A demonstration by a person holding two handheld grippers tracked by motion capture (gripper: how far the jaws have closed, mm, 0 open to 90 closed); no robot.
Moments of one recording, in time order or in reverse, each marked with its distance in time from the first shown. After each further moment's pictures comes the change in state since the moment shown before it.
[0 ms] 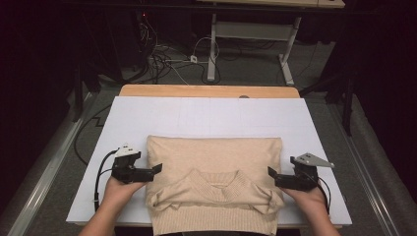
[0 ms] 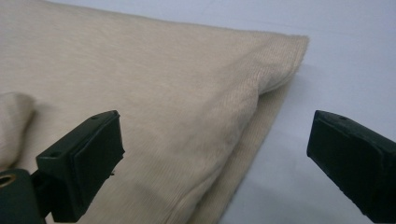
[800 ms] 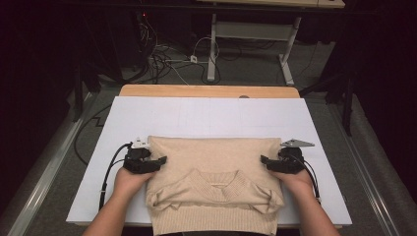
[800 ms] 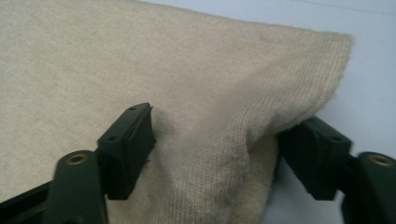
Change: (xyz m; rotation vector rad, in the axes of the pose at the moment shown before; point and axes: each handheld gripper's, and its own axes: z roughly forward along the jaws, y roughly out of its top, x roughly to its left) left arm 0.003 0.008 0.032 0.056 0.018 0.044; right arm -0.010 0.021 0.051 0.132 0.010 -0.002
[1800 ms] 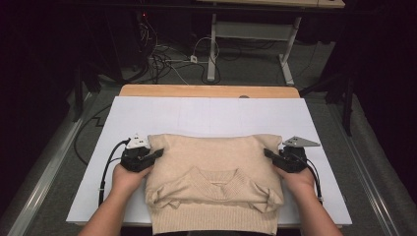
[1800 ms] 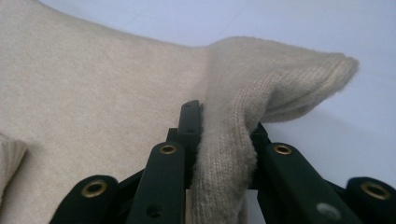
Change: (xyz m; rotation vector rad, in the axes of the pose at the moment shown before) left arm -0.004 0.019 -0.023 -0.112 -0.009 0.098; right arm 0.007 0.014 -0.020 -0.114 0.062 -0.073
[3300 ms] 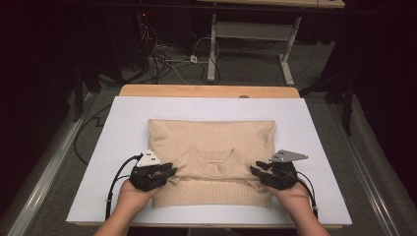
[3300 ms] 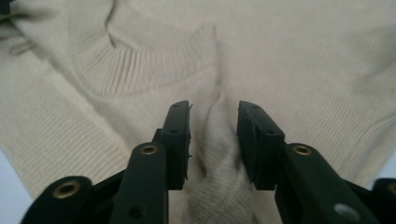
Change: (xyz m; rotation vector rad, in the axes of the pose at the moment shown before) left arm -0.062 -0.019 -0.010 0.074 -0.121 0.051; right arm 0.059 -0.012 -0.018 0.086 0.123 -0.078
